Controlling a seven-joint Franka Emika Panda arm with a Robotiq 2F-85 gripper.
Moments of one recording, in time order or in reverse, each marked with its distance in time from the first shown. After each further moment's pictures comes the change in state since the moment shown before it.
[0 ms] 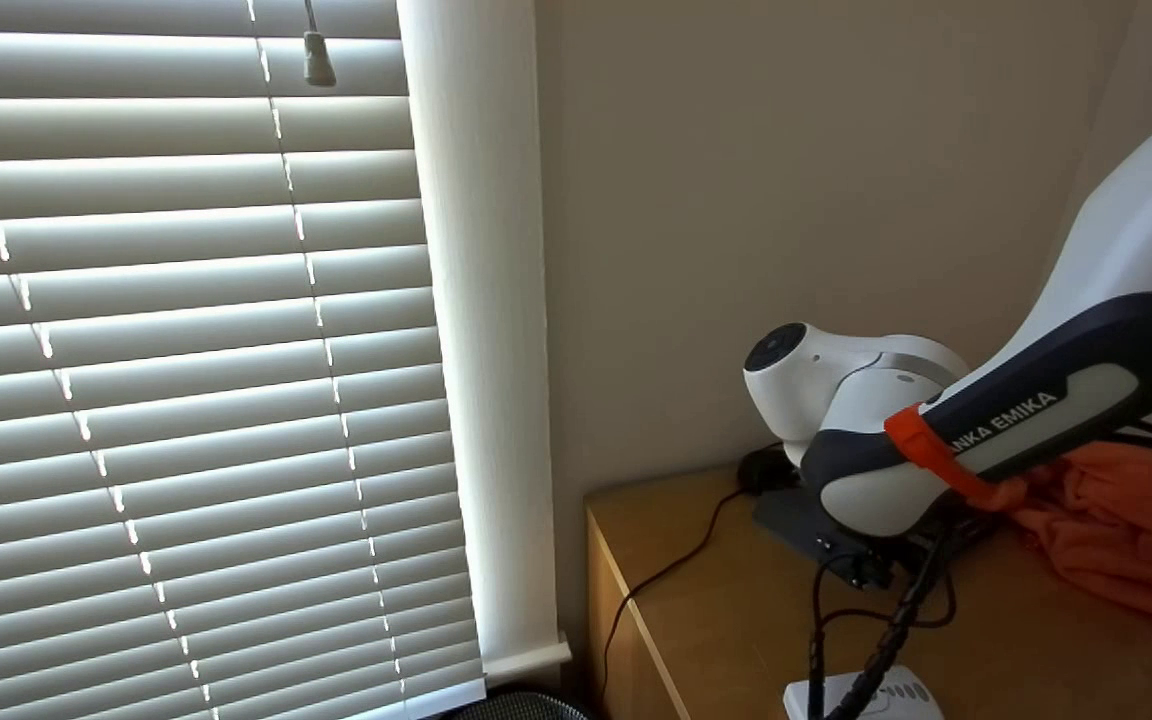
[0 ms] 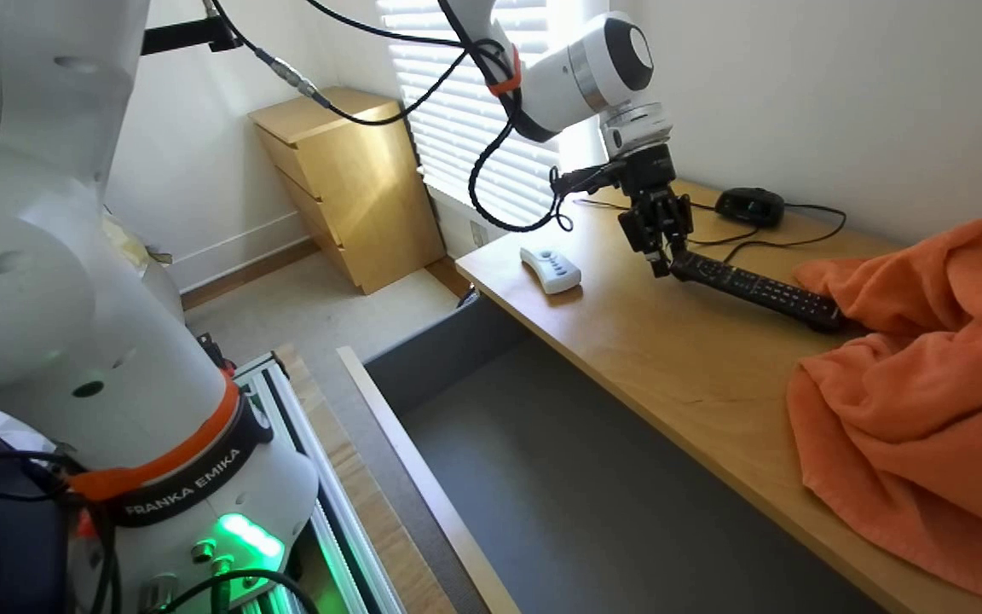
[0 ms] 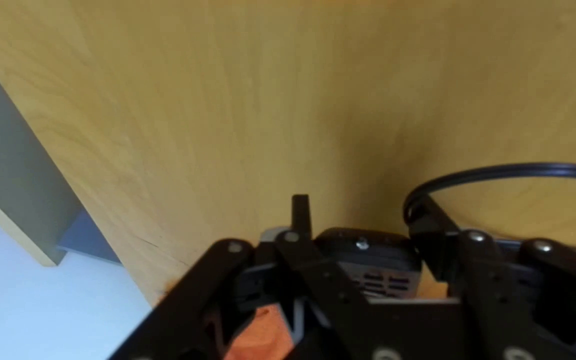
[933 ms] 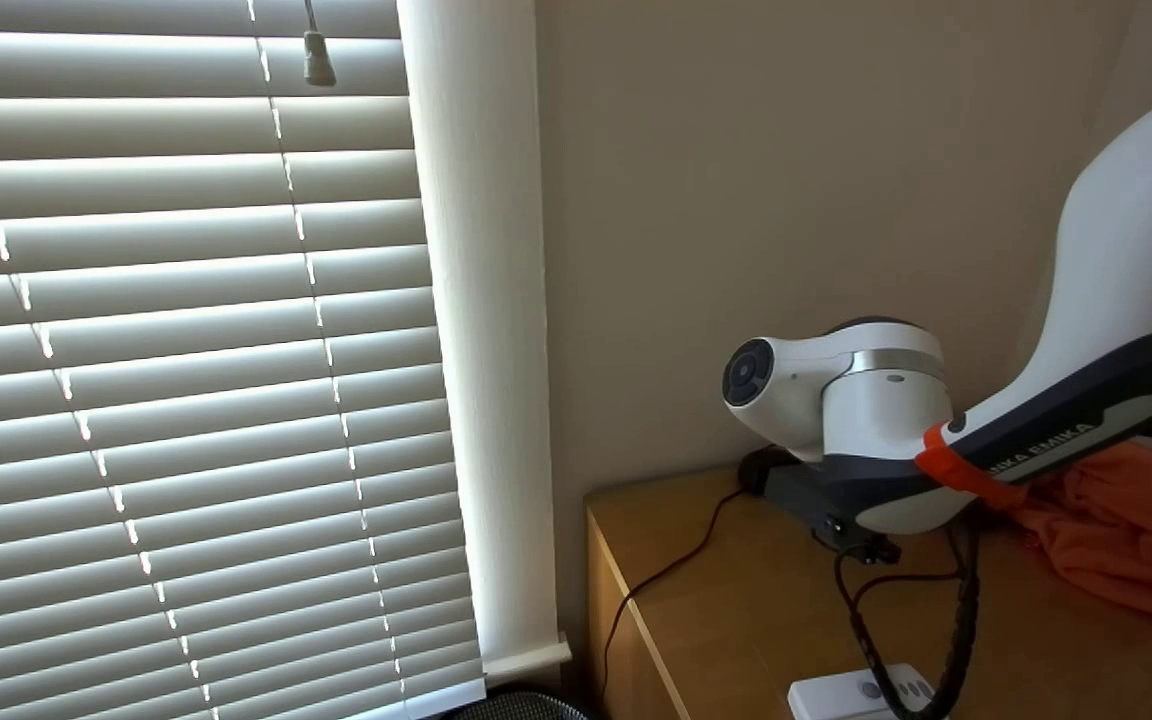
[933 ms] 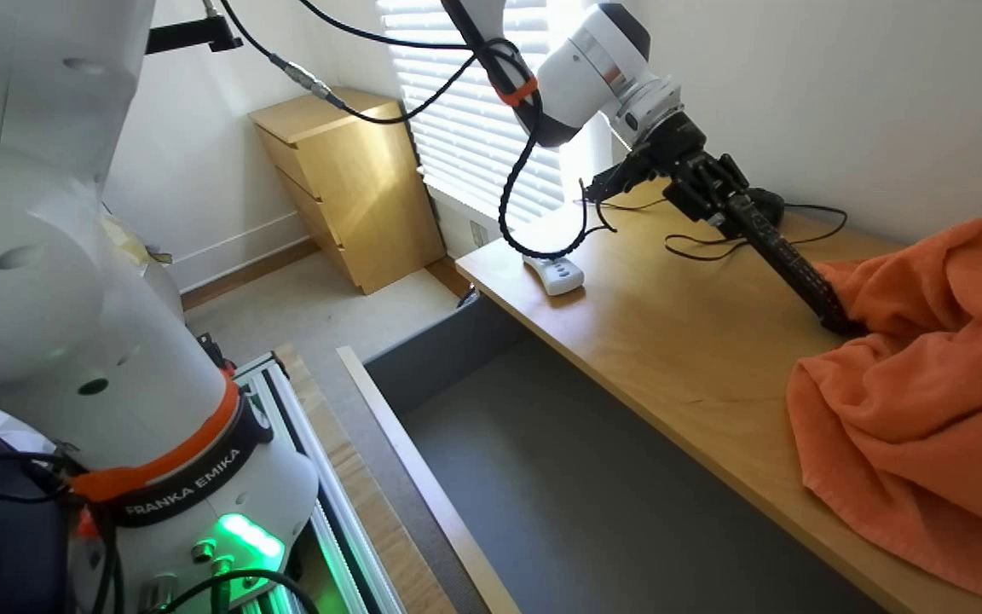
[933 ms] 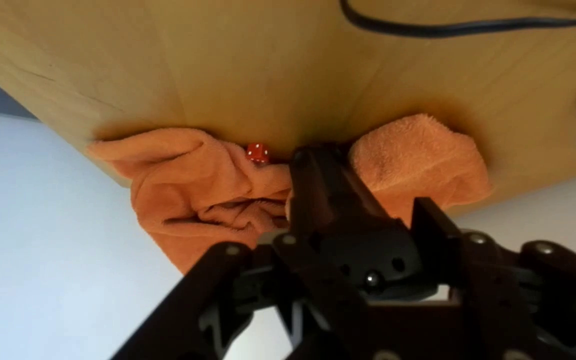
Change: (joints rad) arm 0.036 0.018 -0.027 0.069 -0.418 -0.102 0.226
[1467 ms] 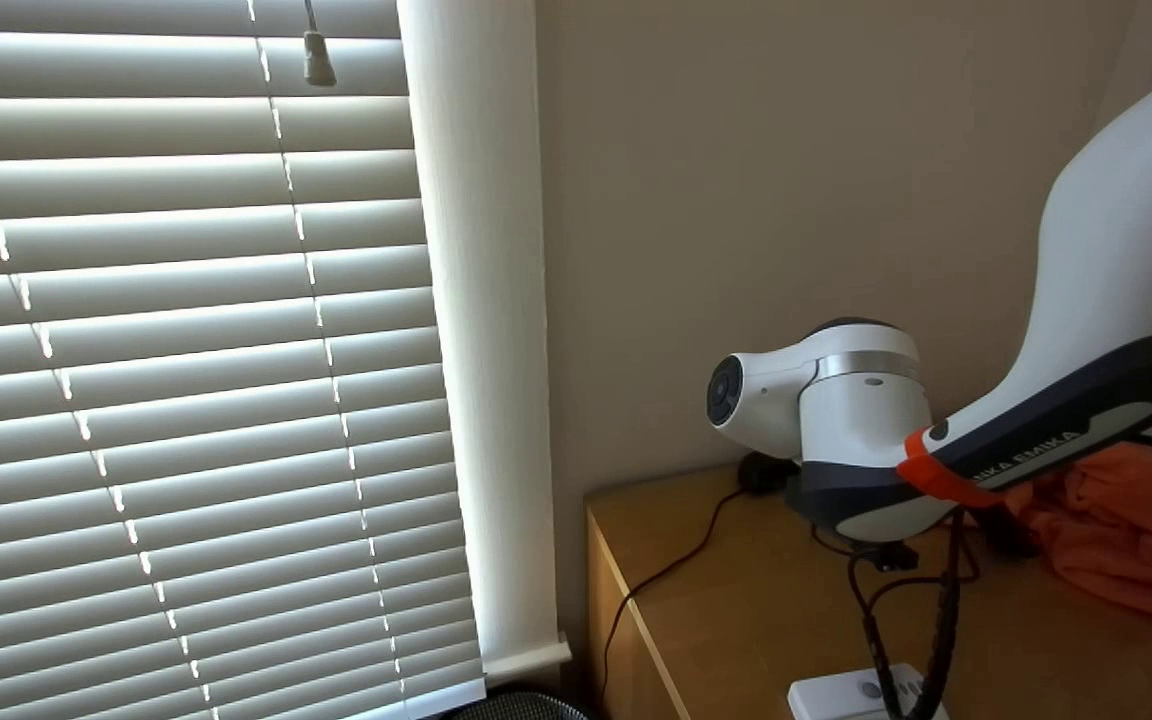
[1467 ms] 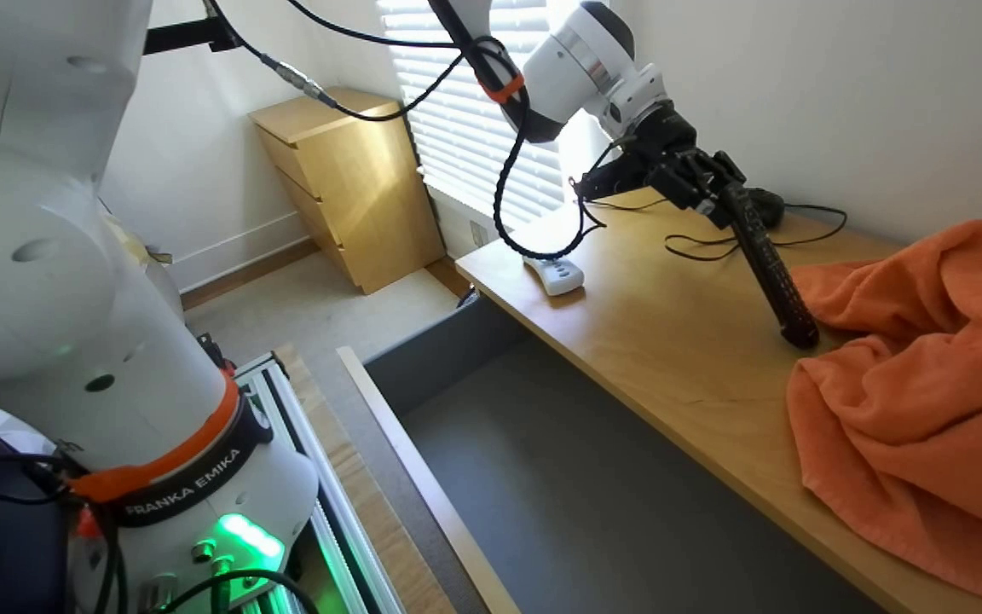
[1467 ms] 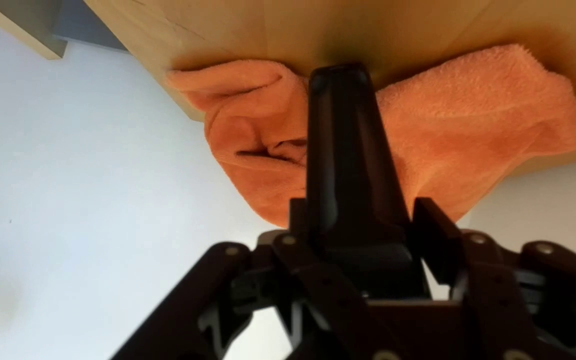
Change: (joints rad) arm 0.053 -0.003 -0.005 0.005 -0.007 -0.240 -0.002
